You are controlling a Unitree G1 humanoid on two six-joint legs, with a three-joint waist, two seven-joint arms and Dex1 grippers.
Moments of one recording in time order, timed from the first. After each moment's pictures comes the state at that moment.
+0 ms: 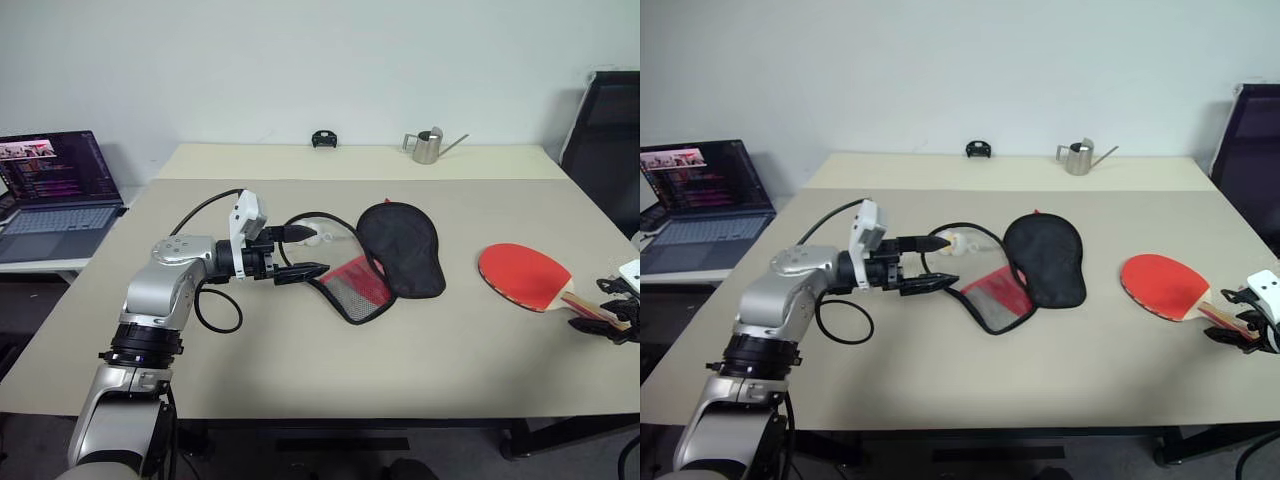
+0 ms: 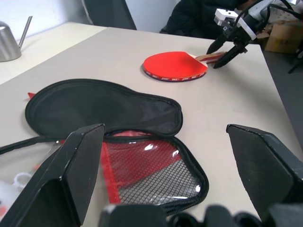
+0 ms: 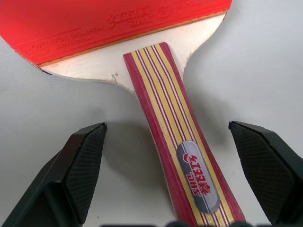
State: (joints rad) left arm -0.71 0.60 -0.02 0.20 -0.43 0.41 -1.23; right arm -0.68 -1.01 -0.04 1.13 -0.01 0.16 1.04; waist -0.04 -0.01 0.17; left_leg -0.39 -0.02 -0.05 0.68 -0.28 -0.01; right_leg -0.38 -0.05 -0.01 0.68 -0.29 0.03
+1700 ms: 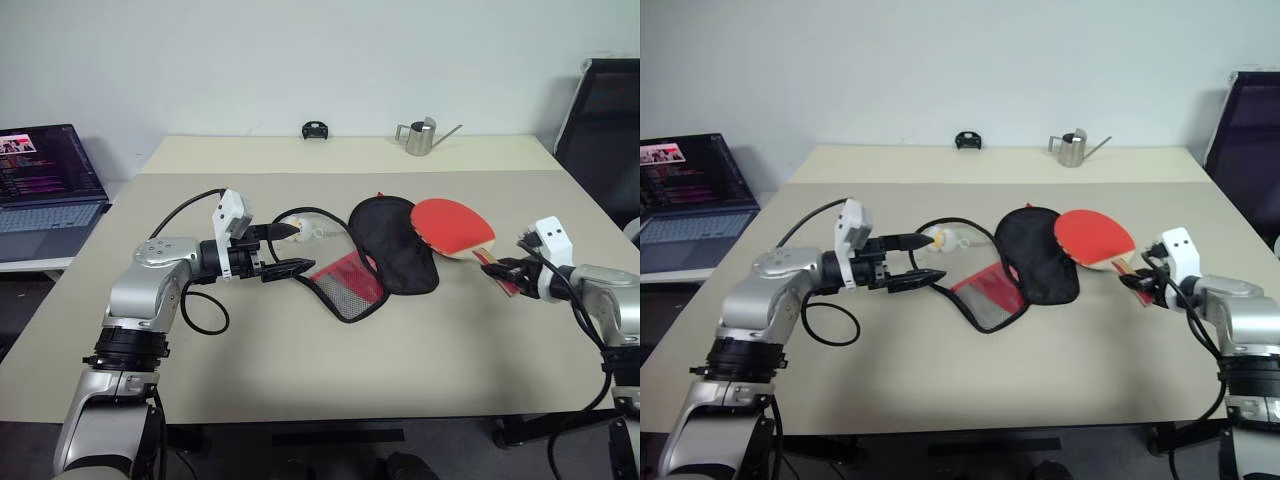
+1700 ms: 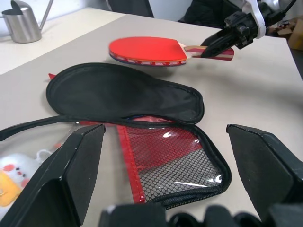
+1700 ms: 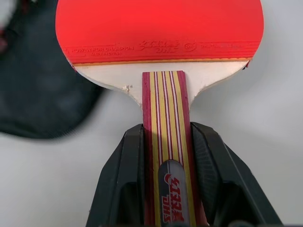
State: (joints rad) left arm -0.68 0.64 0.02 0.21 -0.42 0.40 -1.19; right arm -0.59 -0.69 -0.17 0.16 0.26 0.88 0.72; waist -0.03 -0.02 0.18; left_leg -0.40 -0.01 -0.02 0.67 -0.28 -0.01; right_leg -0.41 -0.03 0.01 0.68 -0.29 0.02
